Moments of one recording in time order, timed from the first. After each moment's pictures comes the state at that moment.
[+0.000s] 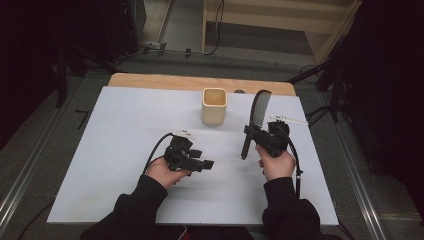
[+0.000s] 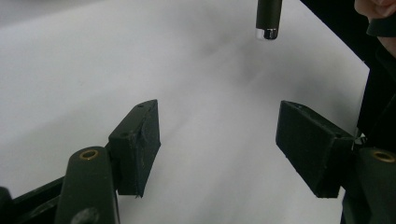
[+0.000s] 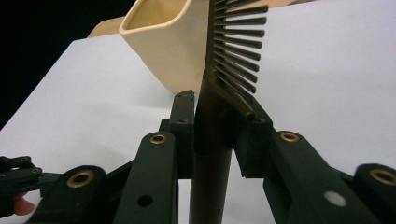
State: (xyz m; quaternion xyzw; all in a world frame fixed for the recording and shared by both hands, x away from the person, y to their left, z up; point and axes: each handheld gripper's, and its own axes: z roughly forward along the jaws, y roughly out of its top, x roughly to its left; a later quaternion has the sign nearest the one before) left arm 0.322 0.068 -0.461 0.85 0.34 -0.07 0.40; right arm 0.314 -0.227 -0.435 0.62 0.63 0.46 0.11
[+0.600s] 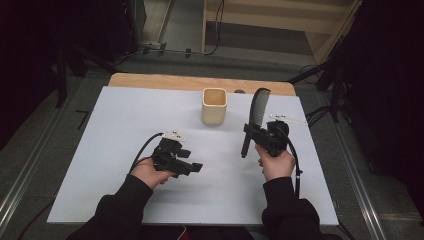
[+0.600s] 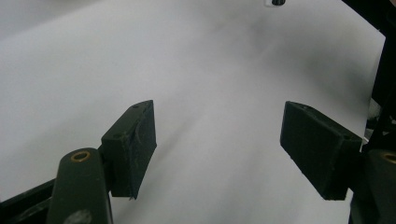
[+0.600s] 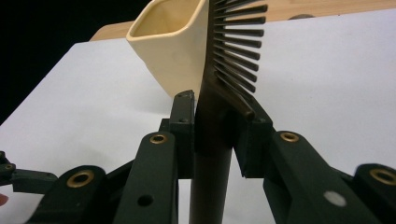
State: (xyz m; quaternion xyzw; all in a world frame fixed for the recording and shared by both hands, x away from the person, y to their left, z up) left arm 0.316 0.095 -0.453 0.87 0.31 -0.04 0.38; right arm 0.313 -0.223 -0.431 0.60 0.64 0.46 0.14
